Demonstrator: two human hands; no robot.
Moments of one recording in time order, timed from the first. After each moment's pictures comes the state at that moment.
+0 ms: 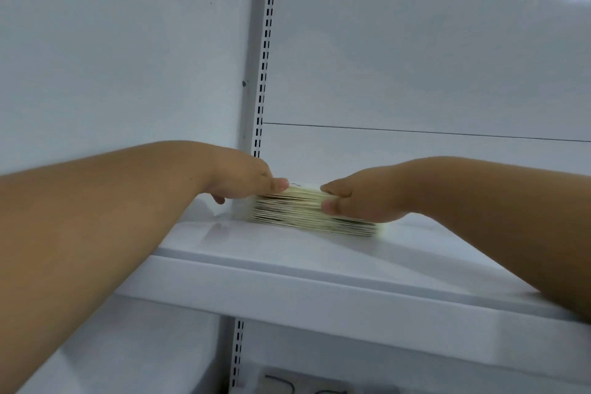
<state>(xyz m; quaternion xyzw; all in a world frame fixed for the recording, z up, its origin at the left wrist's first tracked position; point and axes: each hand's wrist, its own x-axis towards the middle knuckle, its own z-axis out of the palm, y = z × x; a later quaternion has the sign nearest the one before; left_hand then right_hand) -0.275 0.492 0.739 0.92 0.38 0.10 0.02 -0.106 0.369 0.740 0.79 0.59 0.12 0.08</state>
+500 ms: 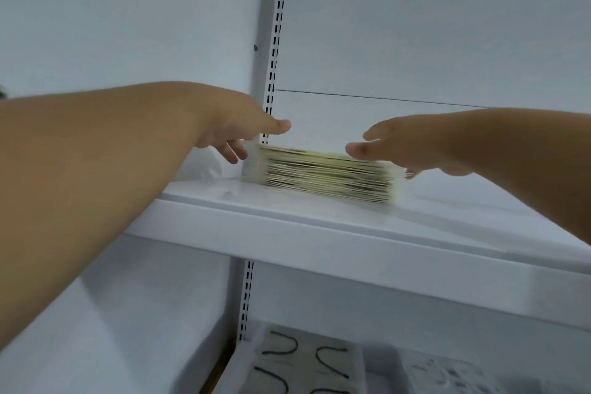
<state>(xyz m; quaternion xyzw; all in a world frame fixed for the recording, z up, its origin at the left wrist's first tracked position) -0.283 0.517 0.741 0.85 0.39 0.26 0.25 -0.102 0.351 0.745 0.85 0.50 0.06 -0.16</state>
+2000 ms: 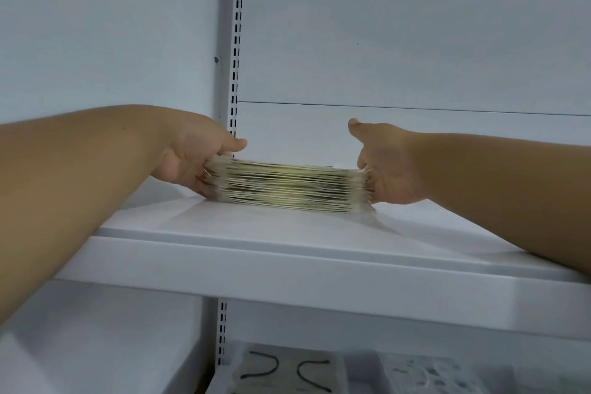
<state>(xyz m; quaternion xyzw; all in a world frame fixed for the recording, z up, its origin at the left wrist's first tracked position) -0.272 0.518 0.739 0.77 0.37 0.22 0.47 -0.079 0.356 0.734 0.71 0.35 -0.24 -0.56</state>
